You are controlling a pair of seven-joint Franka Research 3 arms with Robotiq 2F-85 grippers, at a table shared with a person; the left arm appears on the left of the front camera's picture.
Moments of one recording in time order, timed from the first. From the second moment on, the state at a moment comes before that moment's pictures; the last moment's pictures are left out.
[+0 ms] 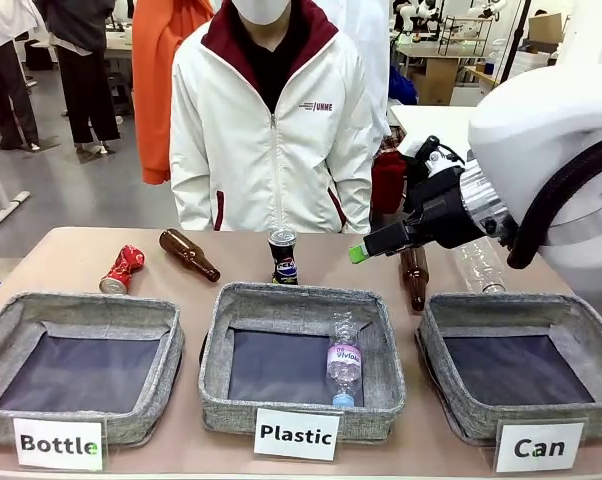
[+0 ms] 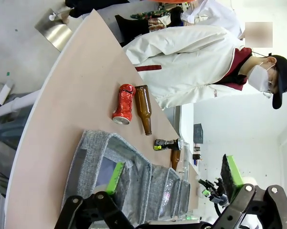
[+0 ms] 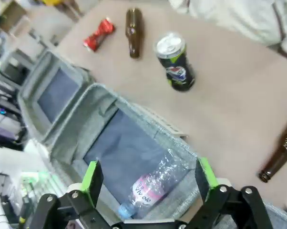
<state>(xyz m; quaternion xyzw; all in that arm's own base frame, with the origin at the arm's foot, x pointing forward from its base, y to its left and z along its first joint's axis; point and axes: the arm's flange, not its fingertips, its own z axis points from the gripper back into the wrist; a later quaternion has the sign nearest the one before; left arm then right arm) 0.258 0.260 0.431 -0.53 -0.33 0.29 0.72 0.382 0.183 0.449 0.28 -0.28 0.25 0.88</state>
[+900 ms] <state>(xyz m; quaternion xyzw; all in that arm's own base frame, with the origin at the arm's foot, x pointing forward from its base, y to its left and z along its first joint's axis) 0.258 0.260 0.431 -0.53 -0.33 0.29 0.72 0.402 0.282 0.405 0.16 -0.31 0.44 0.83</state>
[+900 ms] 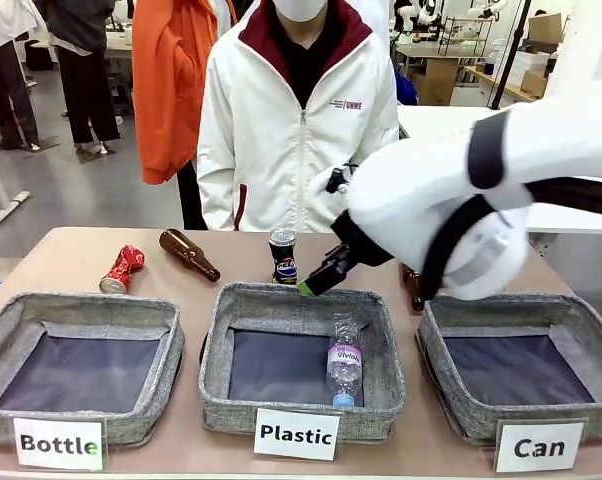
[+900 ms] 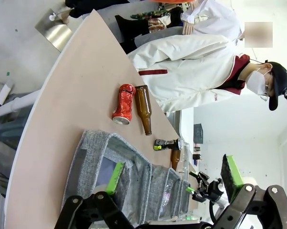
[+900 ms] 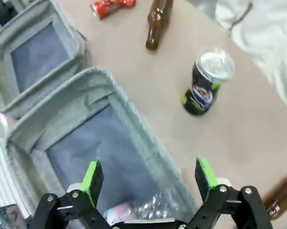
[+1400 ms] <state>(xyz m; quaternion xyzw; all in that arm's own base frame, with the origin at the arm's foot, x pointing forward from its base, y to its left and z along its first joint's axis) 0.258 0.260 0.431 -0.53 -0.33 0.29 0.72 0.488 0.298 0.369 0.19 -0.31 0.44 0.82</state>
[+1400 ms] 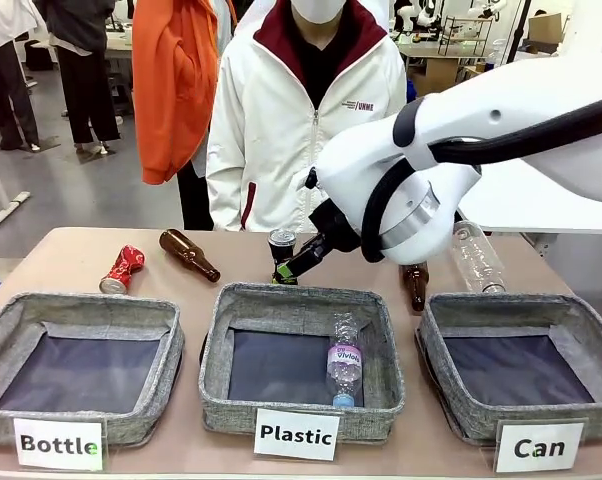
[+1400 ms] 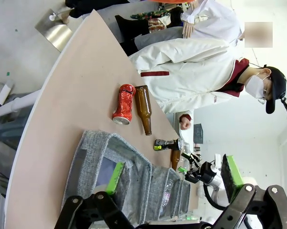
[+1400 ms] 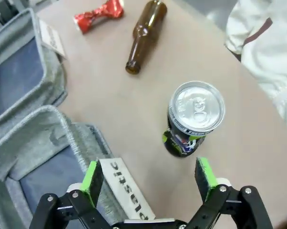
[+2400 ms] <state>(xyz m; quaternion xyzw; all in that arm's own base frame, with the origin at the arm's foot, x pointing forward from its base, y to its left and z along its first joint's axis) 0.258 0.260 0.431 -0.53 -0.33 0.29 0.72 0.540 0.274 0.308 0.30 -0.33 0.42 0.80</state>
